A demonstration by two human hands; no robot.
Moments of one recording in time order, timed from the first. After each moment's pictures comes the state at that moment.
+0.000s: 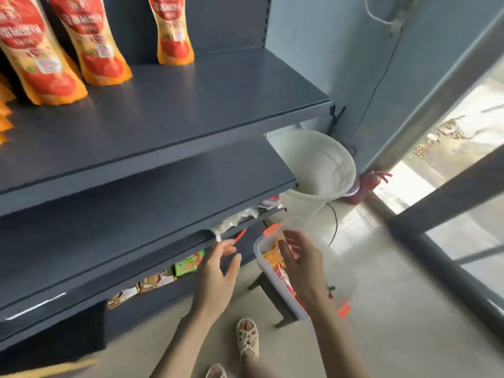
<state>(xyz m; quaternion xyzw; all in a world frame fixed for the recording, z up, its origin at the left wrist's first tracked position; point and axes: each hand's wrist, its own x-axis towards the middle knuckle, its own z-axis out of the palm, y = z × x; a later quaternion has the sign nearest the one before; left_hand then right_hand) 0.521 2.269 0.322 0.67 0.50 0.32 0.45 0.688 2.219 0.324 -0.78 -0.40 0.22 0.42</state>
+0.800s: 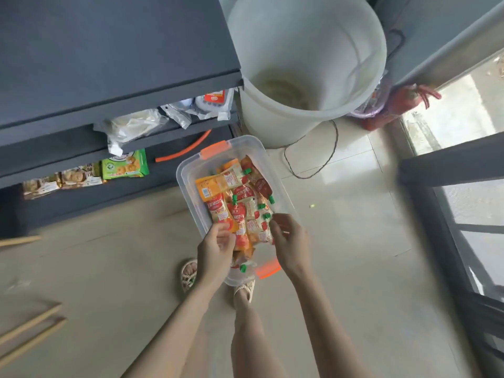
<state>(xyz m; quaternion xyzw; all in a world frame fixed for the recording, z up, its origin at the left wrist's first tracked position) 0.819 2.197 0.102 0.46 0.69 0.18 0.53 0.968 2.182 0.120 -0.80 -0.32 0.42 0.27</state>
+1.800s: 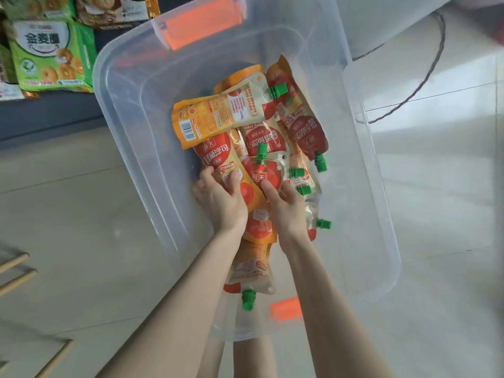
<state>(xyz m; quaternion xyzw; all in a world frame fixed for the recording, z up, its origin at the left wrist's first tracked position) 0.865 2.234 -0.185 0.32 0.85 0.15 0.39 0.955 2.212 -0.176 -0.73 -0.11 0.61 0.28</state>
